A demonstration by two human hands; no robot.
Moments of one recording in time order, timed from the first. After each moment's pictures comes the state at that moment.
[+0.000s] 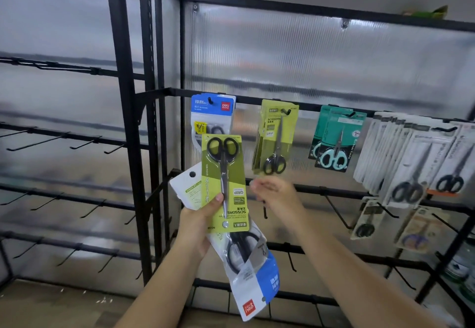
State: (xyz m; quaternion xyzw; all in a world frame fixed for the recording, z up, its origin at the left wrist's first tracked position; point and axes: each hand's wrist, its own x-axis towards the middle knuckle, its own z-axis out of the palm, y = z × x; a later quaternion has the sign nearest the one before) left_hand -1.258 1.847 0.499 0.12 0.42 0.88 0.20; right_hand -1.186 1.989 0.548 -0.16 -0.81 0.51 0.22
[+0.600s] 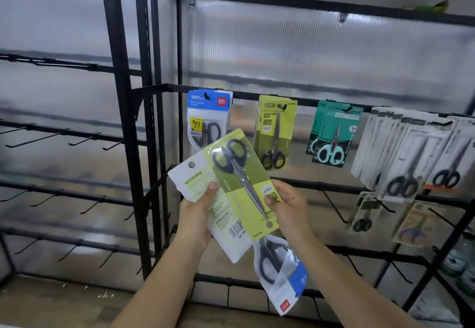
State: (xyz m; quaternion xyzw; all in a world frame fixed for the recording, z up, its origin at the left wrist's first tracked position) left_hand -1.255 1.854 0.501 0.13 0.40 0.89 0.18; right_hand -1.163 1.990 0.520 -0.16 -0.70 0.61 0.32
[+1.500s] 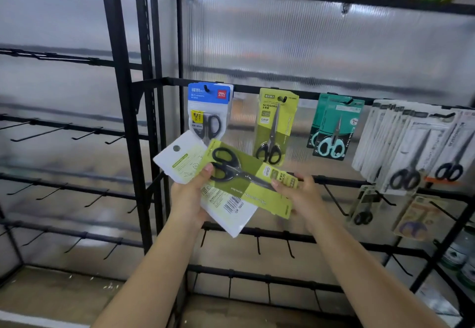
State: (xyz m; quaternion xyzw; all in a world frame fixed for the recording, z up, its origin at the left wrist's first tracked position) left_hand -1.260 1.846 0.520 0.11 0.38 0.90 0.15; right_hand -1.154 2.023 0.531 -0.27 -0.72 0.59 0.23
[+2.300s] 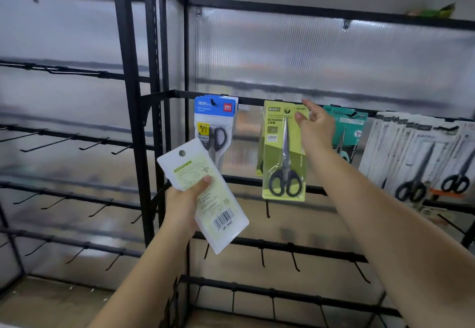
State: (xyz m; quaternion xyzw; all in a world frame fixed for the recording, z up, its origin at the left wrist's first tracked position) left_hand -1.278 1.826 0.525 0.11 0.49 0.86 0.10; right_hand -1.216 2.047 0.646 -0.17 -0.69 0.49 0.51
